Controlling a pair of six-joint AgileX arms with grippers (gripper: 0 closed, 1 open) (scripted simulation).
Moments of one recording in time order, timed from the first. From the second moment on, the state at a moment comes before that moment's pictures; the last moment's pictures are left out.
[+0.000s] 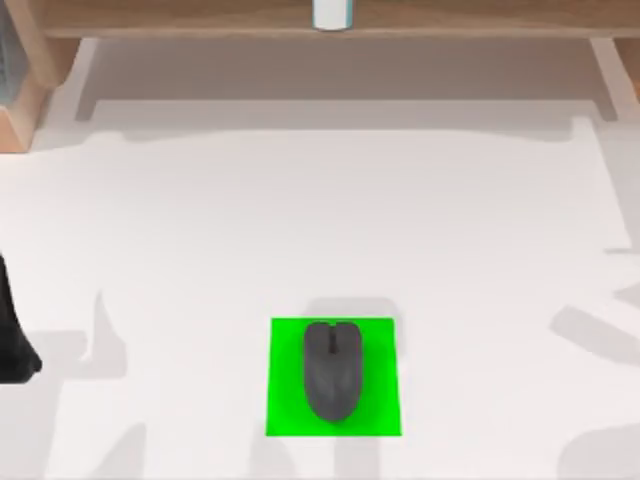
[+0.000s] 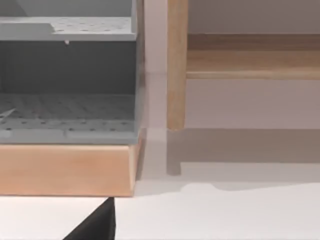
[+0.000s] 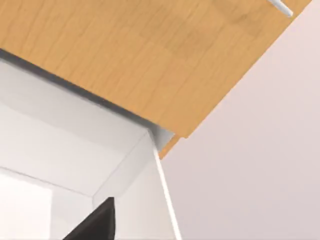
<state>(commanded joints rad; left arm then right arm) 0.00 0.00 0.00 0.00 0.00 0.00 -0.56 1.54 0.61 0.84 -0.24 -0.64</state>
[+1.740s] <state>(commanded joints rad) 0.00 0.00 0.00 0.00 0.00 0.00 -0.64 2.05 0.47 1.58 -0.50 -1.55</state>
